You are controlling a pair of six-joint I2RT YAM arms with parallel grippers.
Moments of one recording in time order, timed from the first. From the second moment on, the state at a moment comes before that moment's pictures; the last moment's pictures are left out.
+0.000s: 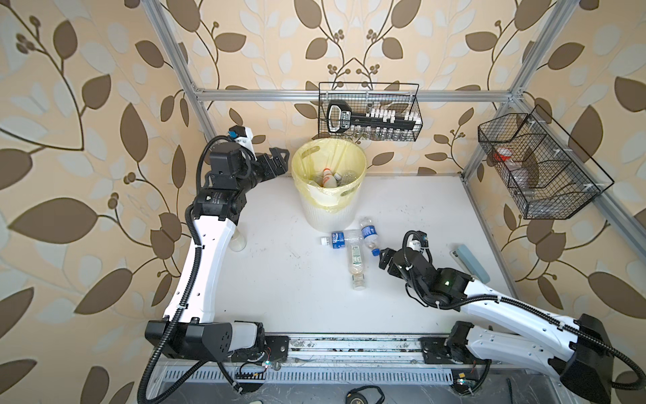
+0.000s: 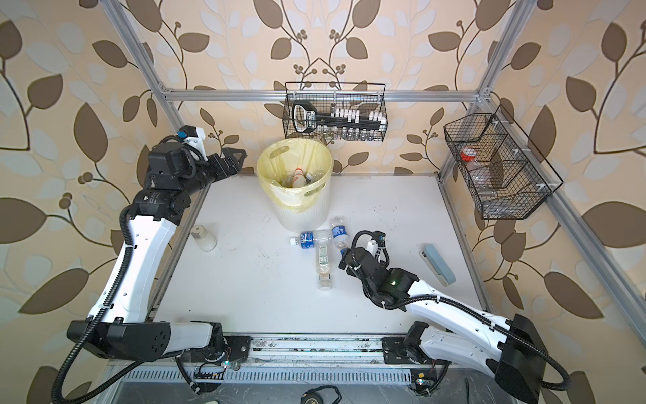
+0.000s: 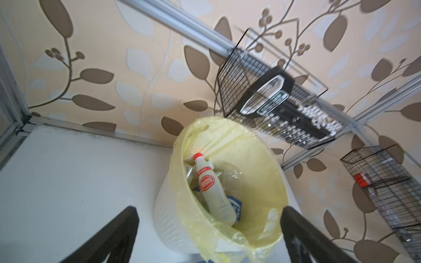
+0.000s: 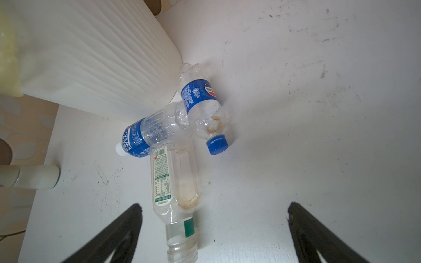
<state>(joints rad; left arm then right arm) -0.01 1.31 1.54 -0.54 0.29 -0.43 0.88 1.04 0.69 -0.48 0.53 1.06</state>
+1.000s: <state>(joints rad) 0.18 1.26 1.19 -0.77 0.52 -0.17 0.95 1.30 0.82 -0.48 0.41 0.94</state>
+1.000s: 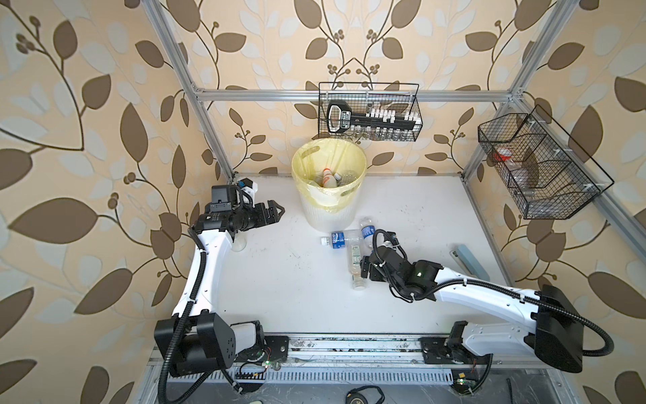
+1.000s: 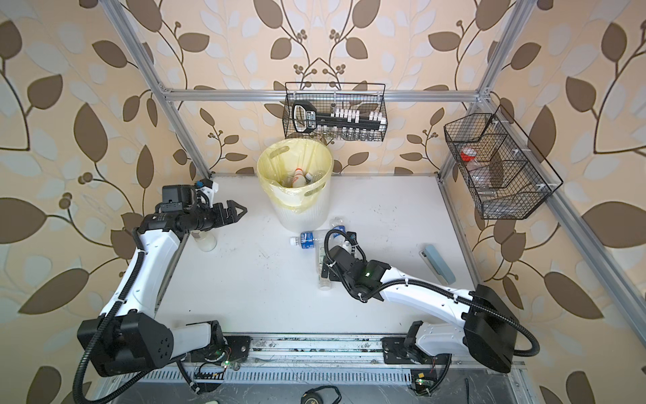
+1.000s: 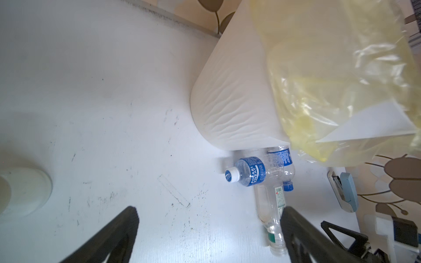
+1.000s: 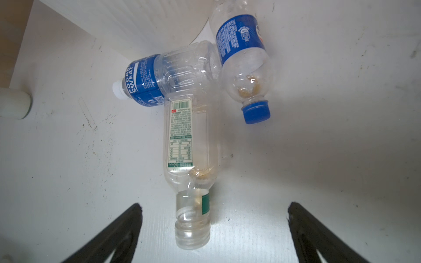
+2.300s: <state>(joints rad) 0.27 1.21 0.97 -0.77 0.54 0.05 1.02 1.67 0.94 -0.46 0.34 0.95</state>
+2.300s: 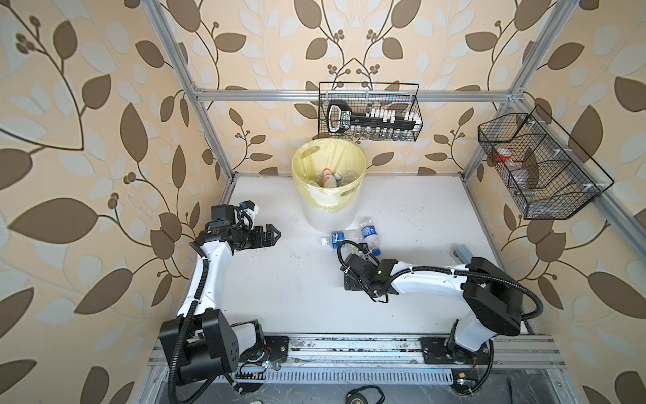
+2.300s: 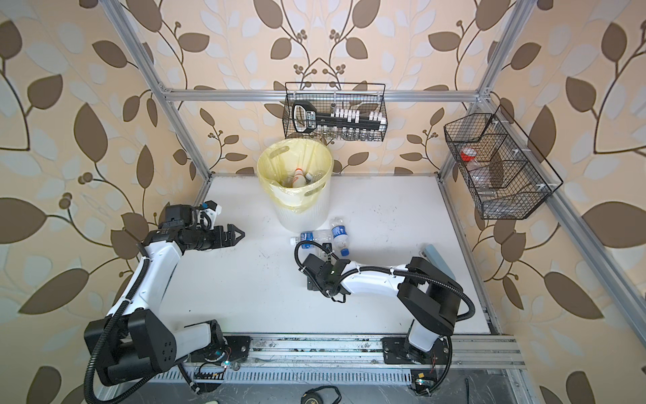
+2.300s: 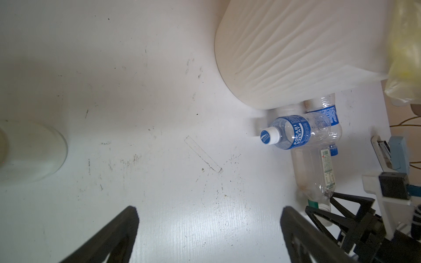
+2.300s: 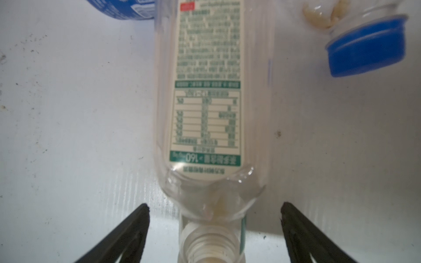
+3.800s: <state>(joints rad) 0.35 1.27 0.97 -0.77 0.54 0.05 1.03 1.66 0.95 -0.46 0.37 0.98</state>
